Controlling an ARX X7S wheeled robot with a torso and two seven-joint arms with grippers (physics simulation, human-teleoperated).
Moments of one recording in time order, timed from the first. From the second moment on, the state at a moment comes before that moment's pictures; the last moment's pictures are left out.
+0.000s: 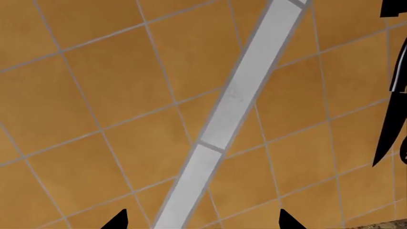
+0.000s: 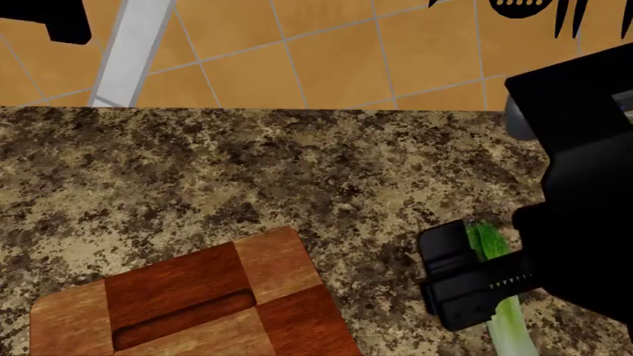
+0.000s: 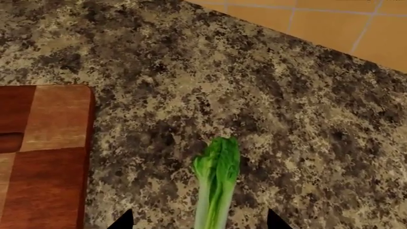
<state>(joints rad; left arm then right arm) -1.32 -0.33 0.13 0.02 -0.57 -1.23 -0.12 1.58 0.94 -0.90 -0.04 2.34 1.34 1.11</state>
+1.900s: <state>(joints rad) -1.34 -0.34 0.10 0.06 -0.63 -1.25 -0.16 1.35 0.98 -0.88 -0.09 2.22 1.25 0.98</state>
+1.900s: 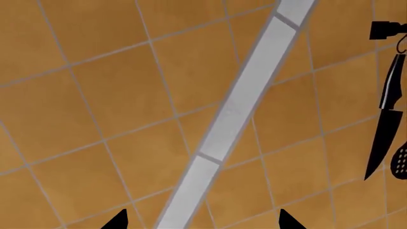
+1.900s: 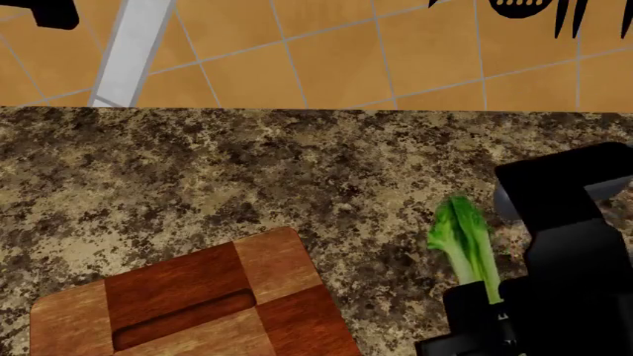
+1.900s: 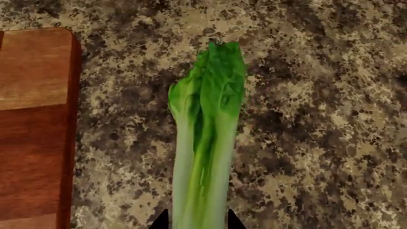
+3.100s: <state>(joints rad) -1.34 -0.37 0.09 0.06 -0.65 -1.25 -0.18 1.46 0.58 -0.90 -0.01 2.16 1.30 0.79</state>
